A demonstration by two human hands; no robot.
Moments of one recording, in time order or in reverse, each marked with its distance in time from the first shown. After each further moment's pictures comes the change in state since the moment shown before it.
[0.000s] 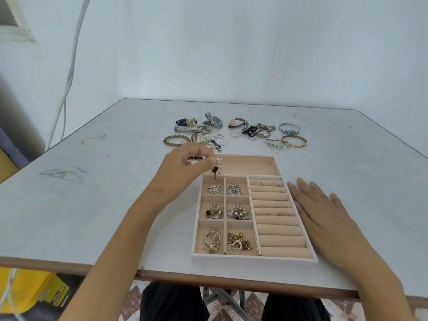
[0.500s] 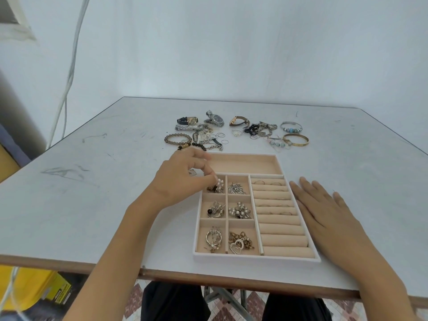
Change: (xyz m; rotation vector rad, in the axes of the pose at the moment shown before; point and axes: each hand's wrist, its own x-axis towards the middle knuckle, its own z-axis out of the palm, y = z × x) left_hand 0.002 -0.011 -0.002 0.364 -0.104 -0.016; right_hand 0.002 0.000 0.003 -0.005 0.021 0.006
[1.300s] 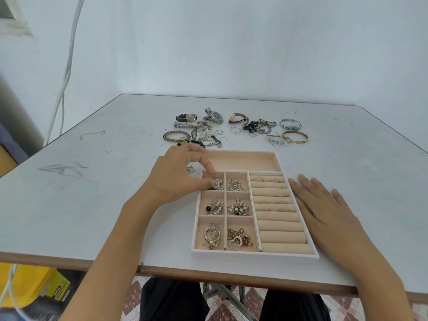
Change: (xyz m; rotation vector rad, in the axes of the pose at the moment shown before) left_hand 0.003 -0.007 -0.002 0.093 0.027 0.074; right_hand 0.000 0.000 0.001 0.034 0.020 0.000
